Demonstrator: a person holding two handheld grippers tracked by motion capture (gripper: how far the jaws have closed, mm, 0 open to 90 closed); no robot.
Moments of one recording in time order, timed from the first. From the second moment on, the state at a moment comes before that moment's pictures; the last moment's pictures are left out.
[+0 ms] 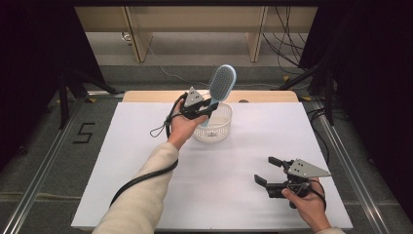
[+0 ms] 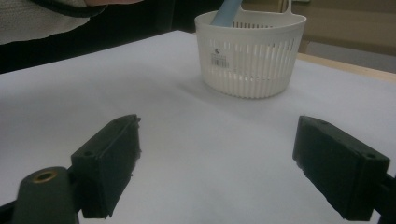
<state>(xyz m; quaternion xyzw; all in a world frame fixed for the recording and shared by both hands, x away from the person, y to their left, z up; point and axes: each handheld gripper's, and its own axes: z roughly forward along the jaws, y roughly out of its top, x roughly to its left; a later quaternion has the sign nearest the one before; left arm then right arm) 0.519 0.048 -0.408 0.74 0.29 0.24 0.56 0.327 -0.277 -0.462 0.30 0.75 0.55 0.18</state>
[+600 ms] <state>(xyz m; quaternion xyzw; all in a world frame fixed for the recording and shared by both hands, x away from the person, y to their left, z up) 0.521 0.048 -0.412 0.74 0.29 0.24 0.55 0.326 -0.277 -0.461 0.30 0.75 0.55 0.18</state>
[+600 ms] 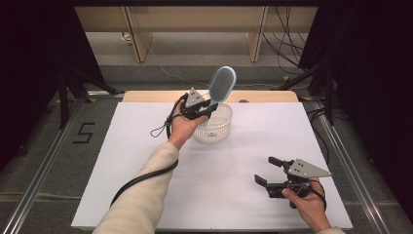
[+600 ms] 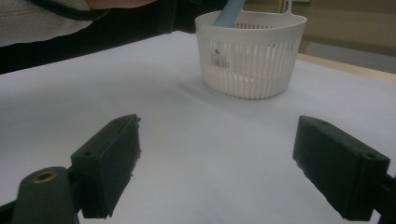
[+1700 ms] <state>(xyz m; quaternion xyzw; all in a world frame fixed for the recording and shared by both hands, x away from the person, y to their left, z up) 0.524 0.045 -0.423 0.76 0.29 0.24 0.53 0.326 -0.278 -0.461 0.30 0.75 0.55 0.18</state>
